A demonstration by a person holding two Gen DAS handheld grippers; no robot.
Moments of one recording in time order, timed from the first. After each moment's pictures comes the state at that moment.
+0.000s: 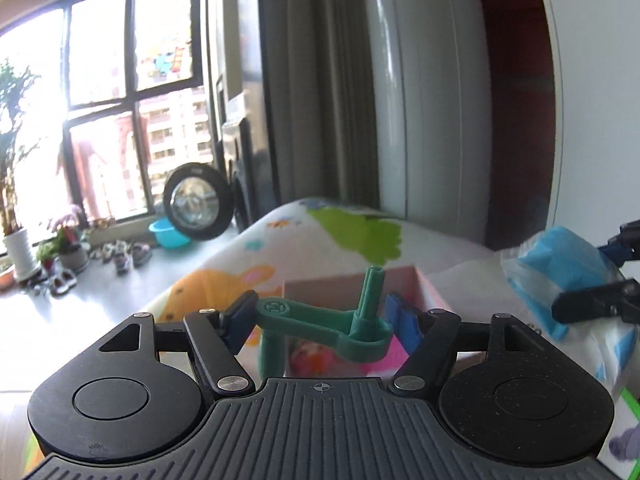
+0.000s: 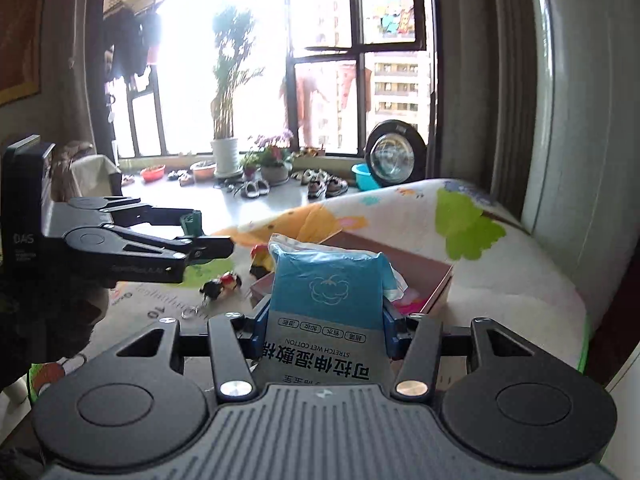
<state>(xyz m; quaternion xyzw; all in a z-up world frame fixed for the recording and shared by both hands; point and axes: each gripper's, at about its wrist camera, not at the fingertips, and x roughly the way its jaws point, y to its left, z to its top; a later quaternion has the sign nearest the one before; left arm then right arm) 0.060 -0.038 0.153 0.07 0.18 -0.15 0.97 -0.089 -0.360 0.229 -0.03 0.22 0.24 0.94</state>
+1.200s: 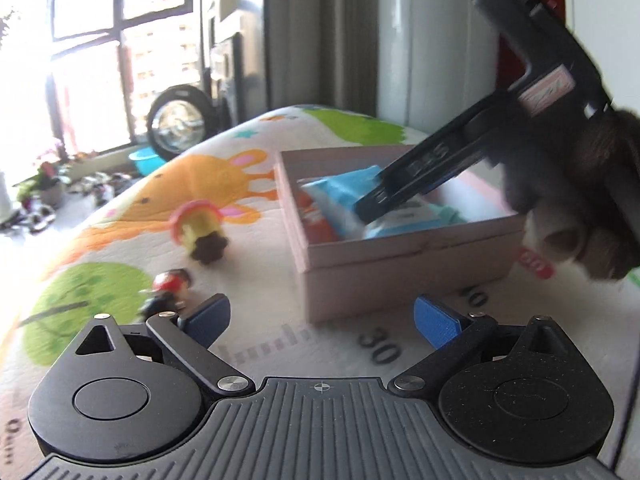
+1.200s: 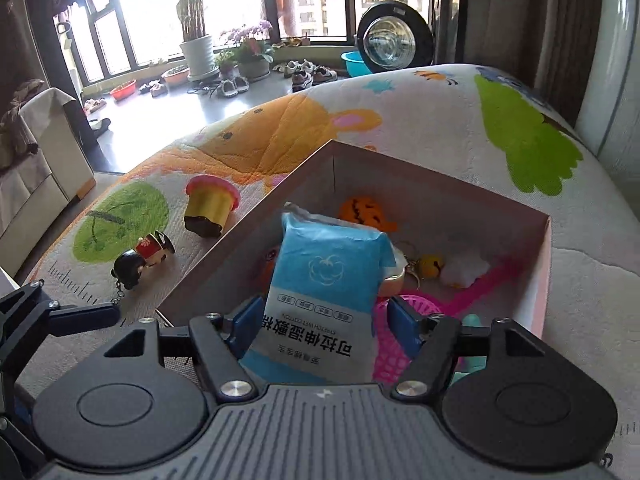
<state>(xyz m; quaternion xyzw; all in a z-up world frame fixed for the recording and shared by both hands) 0.059 0.005 0.033 0.07 0.28 -0.13 0.95 0.080 -0.253 0.144 -0.05 0.40 0.22 0.89</state>
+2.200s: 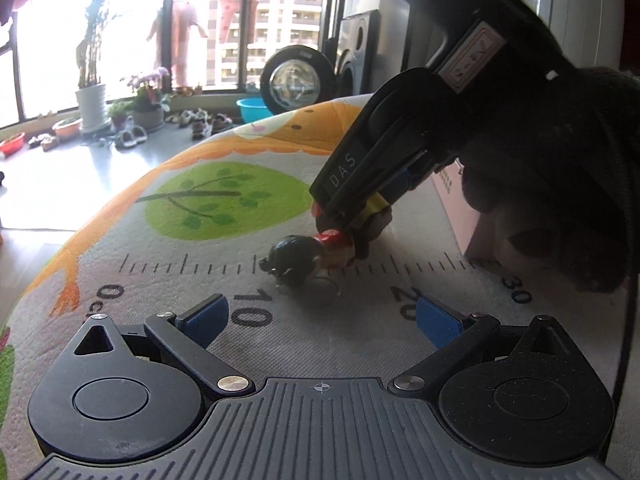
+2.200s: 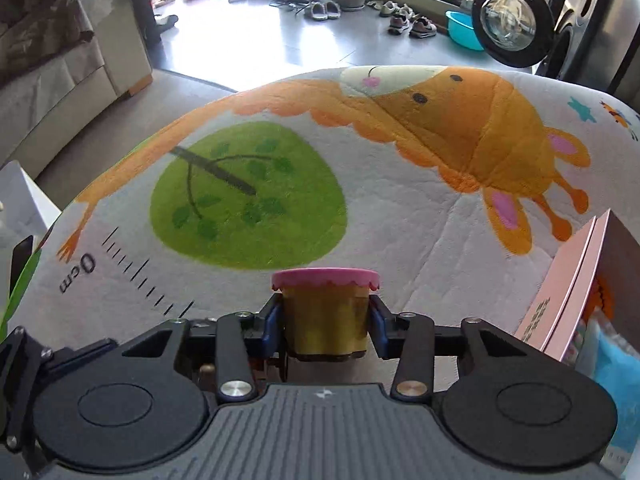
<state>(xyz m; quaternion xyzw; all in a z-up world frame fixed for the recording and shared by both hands) 0.027 0.091 0.013 -0.04 0.32 -0.01 0.95 0.086 -0.053 0.106 -0.18 0.48 0.32 0.80</state>
